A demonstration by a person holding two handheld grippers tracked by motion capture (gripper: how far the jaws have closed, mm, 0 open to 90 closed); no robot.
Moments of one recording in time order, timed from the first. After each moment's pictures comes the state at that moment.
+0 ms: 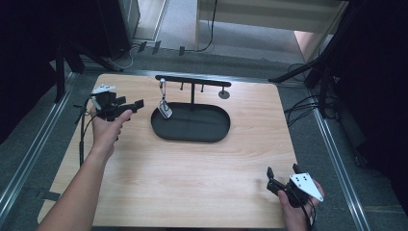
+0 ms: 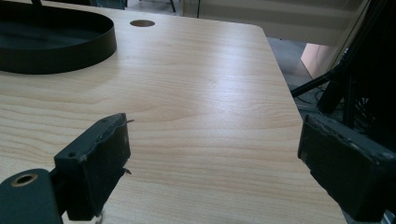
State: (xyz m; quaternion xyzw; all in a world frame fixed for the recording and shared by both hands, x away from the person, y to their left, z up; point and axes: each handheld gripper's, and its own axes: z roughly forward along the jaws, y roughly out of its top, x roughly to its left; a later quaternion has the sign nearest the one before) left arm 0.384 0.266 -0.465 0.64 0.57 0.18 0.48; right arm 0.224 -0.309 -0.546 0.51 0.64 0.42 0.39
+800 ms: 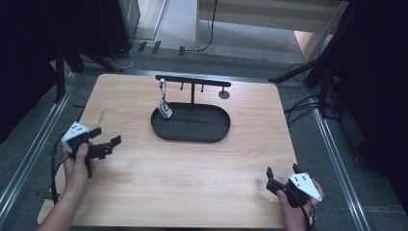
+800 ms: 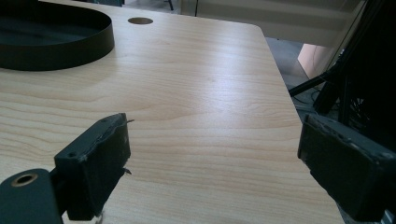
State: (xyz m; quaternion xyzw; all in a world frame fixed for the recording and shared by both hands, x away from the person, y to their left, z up) left arm 0.270 0.315 -0.518 0.66 0.53 0.22 0.49; right arm 0.224 -0.307 -0.546 0.51 0.64 0.42 0.40
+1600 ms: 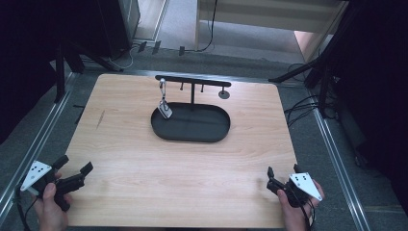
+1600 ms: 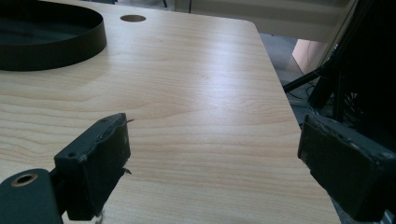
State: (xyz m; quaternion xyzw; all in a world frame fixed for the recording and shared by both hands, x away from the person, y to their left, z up) left arm 0.184 0.363 -0.553 0.59 0.56 0.29 0.51; right arm 0.225 -0.308 -0.546 0.52 0.63 0.41 0.40
